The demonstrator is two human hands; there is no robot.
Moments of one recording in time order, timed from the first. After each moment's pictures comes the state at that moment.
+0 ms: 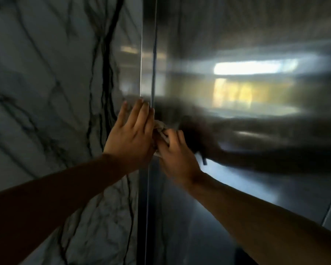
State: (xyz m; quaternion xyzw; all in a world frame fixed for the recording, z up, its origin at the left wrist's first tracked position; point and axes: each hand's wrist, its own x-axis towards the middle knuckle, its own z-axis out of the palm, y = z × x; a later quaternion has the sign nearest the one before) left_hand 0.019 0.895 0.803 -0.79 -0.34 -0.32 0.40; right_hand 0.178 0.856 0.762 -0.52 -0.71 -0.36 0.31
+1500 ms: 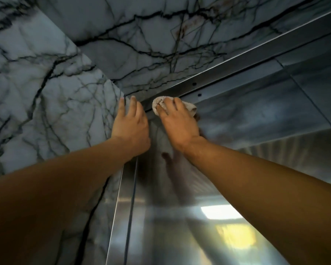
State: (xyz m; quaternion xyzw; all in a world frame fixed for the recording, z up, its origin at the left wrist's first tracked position) left_hand 0.075 0.957 1.364 -0.53 -0.46 -0.43 0.56; right_hand 0.204 0.890 1.385 -0.47 -0.40 -0.75 0.23
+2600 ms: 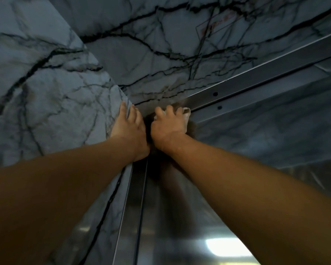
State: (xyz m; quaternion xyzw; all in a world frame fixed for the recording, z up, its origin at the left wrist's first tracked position) left_hand 0.066 1.018 1.428 -0.49 -0.52 -0.39 0.58; right_hand 0.161 0.969 1.460 -0.58 -0.34 -0.72 0.17
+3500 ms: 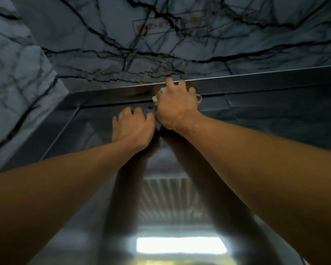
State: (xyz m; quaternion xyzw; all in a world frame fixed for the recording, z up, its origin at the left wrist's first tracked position) left_hand 0.235 0.903 1.422 -0.65 -0.15 -0.74 0.05; right_hand 0.274 0.782 1.459 -0.55 -0.25 -0.79 0.13
